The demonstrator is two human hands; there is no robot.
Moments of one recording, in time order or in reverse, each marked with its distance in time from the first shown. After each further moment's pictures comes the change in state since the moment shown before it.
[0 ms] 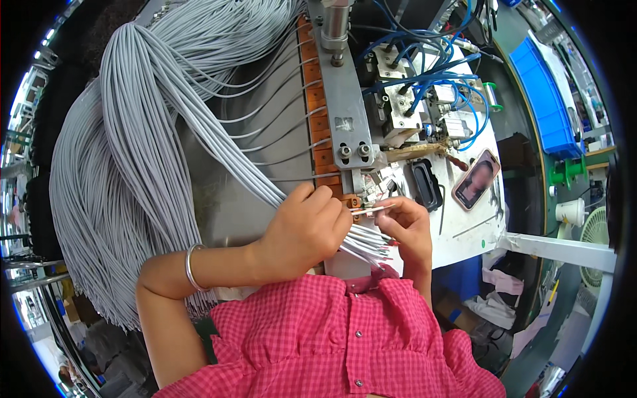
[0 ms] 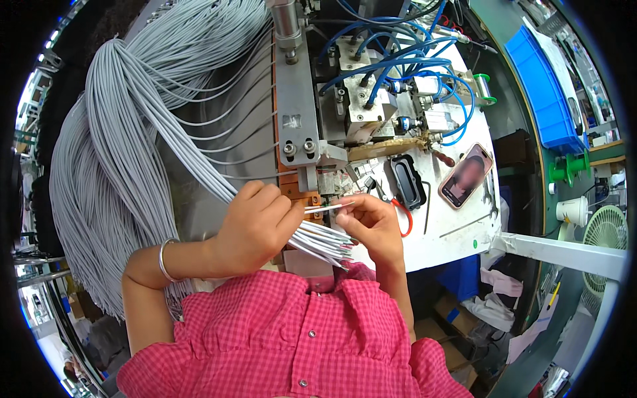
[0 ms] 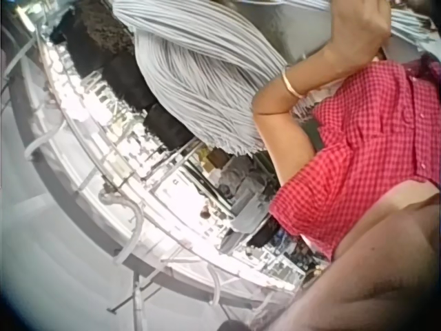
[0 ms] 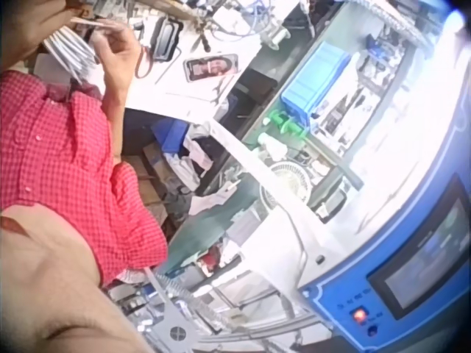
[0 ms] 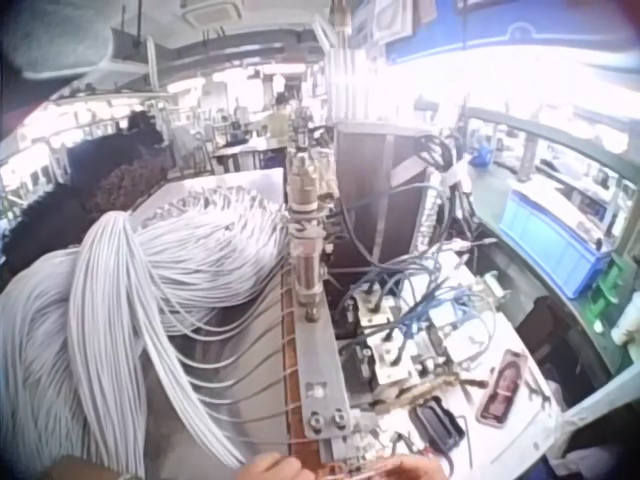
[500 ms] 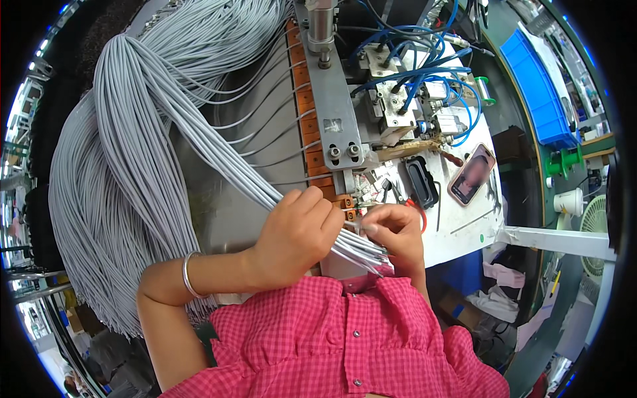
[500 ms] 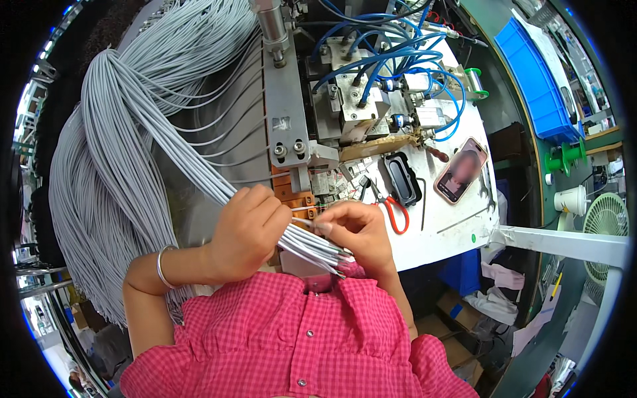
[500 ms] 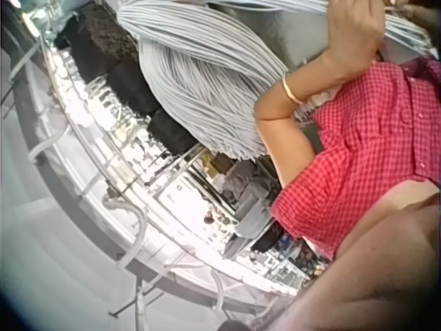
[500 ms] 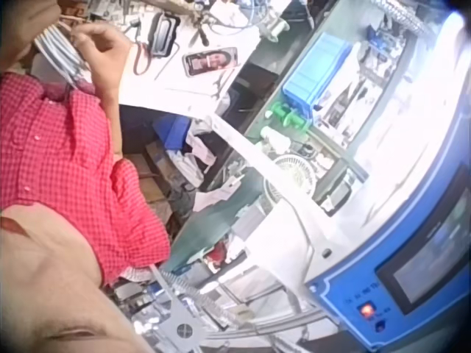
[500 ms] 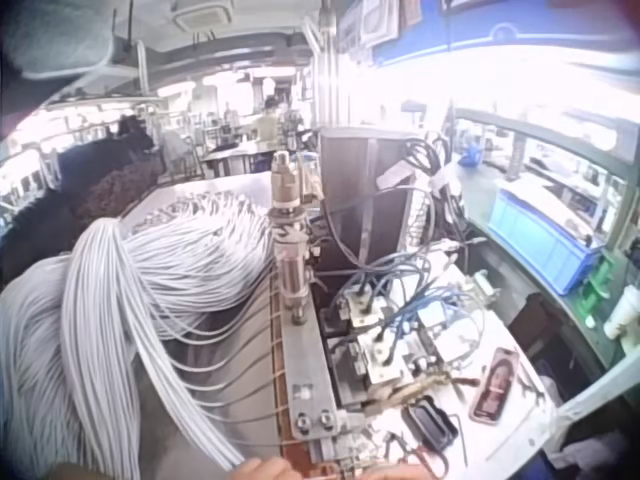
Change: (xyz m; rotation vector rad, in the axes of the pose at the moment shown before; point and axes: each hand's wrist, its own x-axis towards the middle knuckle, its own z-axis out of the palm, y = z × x) left_hand 0.001 0.003 -0.002 -0.133 0.048 -0.142; right_hand -0.004 -0.004 0.013 0.113 -0.104 0.015
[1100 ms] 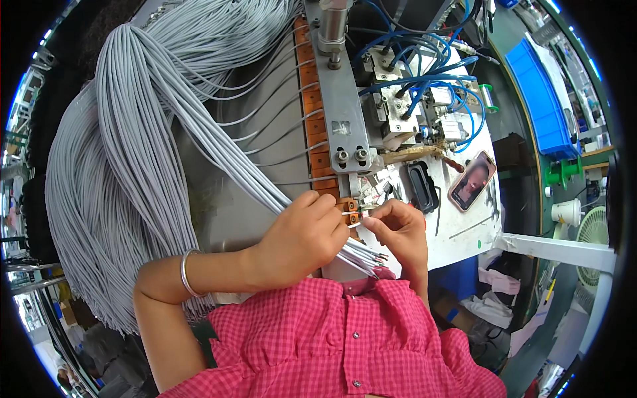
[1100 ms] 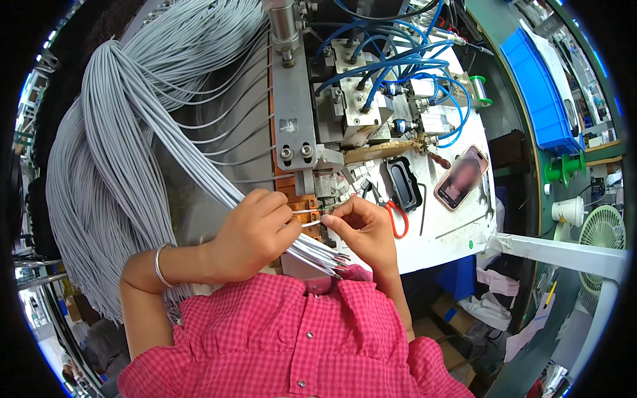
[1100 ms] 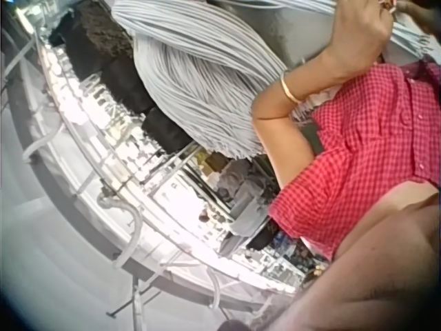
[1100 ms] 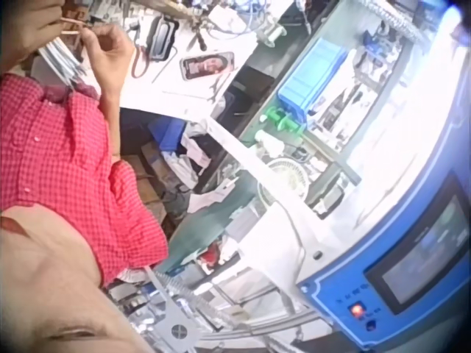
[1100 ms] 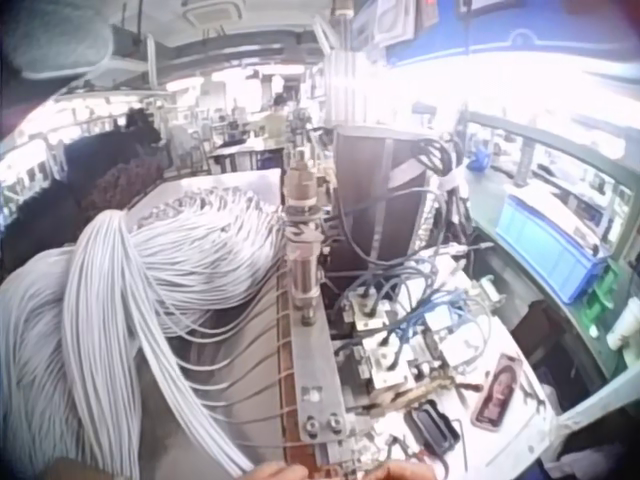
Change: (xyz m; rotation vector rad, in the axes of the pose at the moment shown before) left_hand 0.000 -0.005 0.004 -0.035 -0.038 0.153; right_hand 0.004 -0.004 -0.007 -0.420 0.133 -0.011
